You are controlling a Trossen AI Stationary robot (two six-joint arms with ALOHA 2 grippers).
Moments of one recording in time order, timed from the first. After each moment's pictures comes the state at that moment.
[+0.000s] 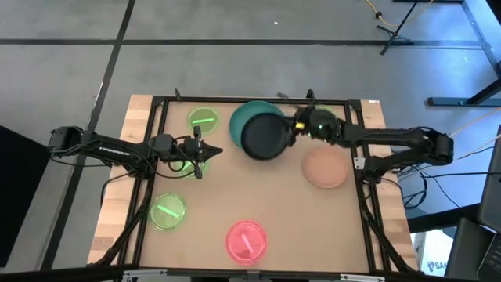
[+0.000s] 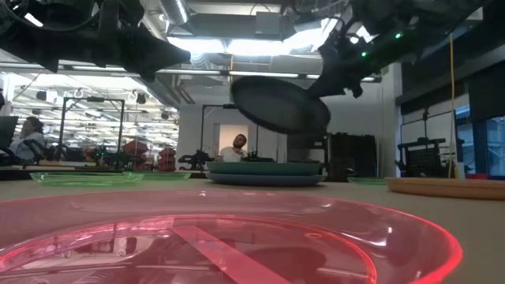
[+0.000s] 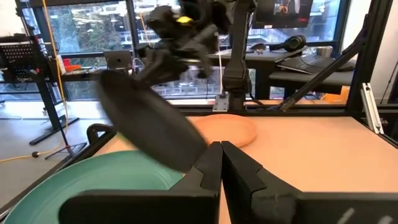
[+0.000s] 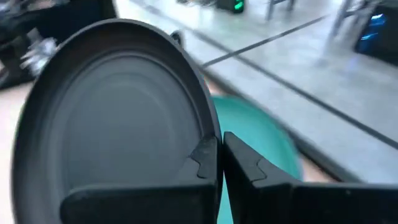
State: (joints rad) left arm 0.07 0.95 0.23 0.72 -0.09 0.04; right arm -0.34 1.24 0.68 0.21 0.22 0.12
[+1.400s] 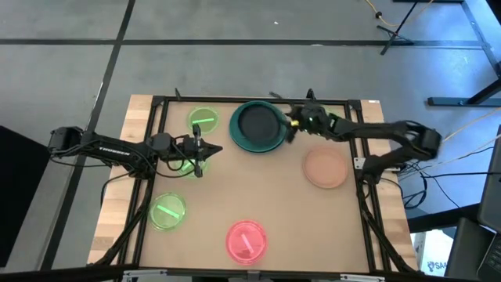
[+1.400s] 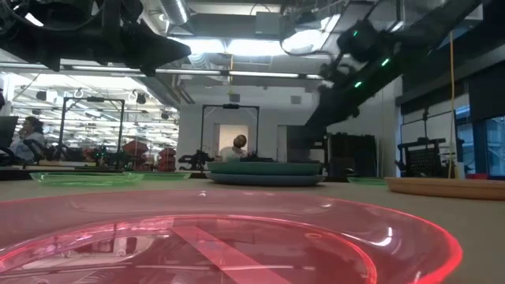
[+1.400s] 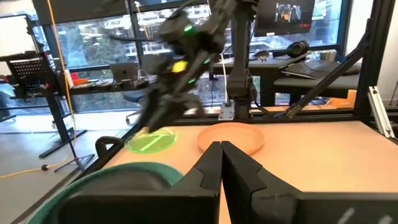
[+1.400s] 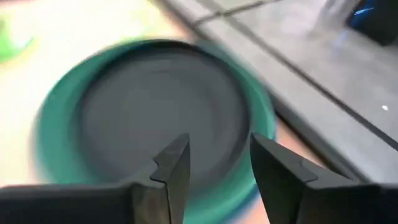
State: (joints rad) left arm 0.08 0.95 0.23 0.76 -0.09 0.08; right arm -0.42 1.35 0.68 0.09 0.13 -0.03
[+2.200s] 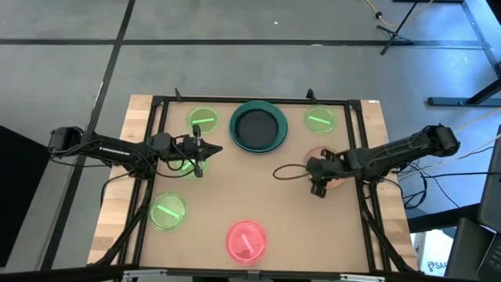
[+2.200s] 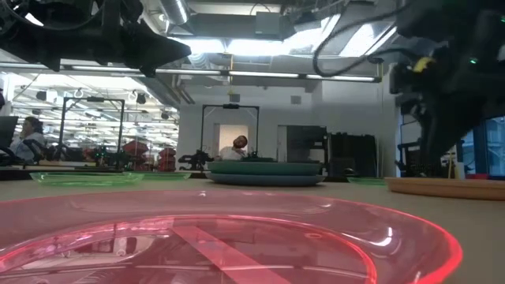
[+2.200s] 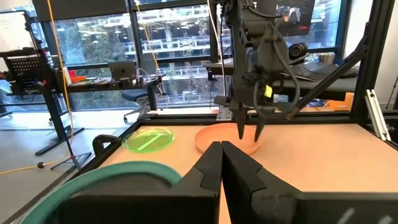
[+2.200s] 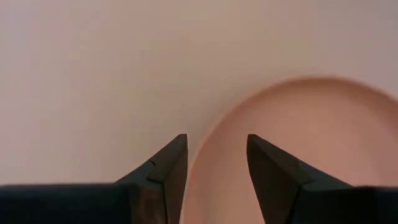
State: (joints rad) left arm 0.08 0.95 0.23 0.76 -0.08 0.06; right arm 0.20 1.15 0.60 -0.67 0.16 0.49
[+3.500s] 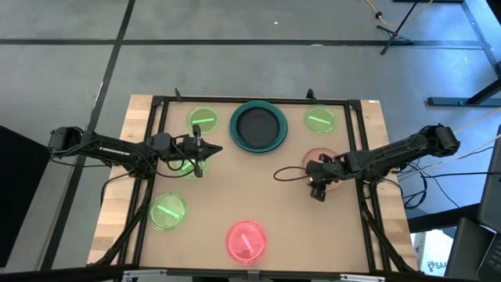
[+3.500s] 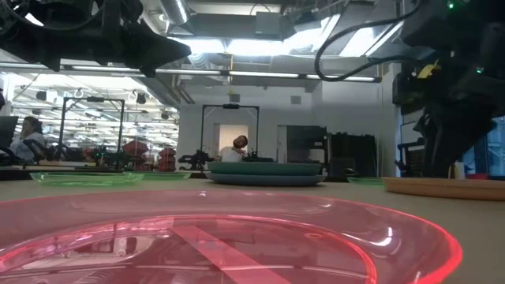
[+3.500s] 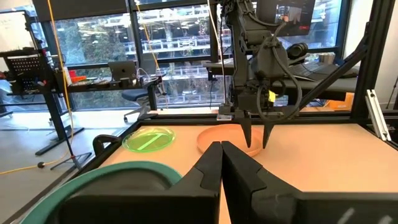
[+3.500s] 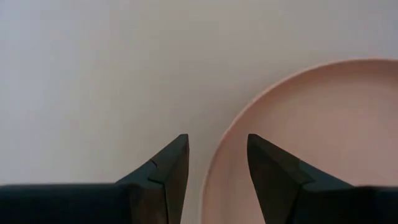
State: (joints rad) left arm 0.08 0.95 0.23 0.76 -0.08 0.06; right arm 0.20 1.15 0.52 -0.51 0.07 0.50
